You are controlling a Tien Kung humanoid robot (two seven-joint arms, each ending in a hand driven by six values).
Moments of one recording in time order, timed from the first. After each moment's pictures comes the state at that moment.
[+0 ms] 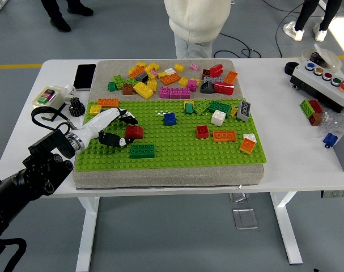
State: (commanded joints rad) left arm -0.79 0.10 -0.86 -0.37 1.68 0.06 -0.51; right arm 0.17 -0.09 1.32 0.18 -0.95 -0.10 -0.09
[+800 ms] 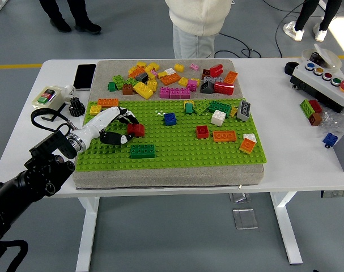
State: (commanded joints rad) left arm -0.77 0.09 -0.88 -0.39 1.64 0.08 -0.52; right arm 0.17 -0.09 1.32 0.18 -0.95 -0.10 -0.09
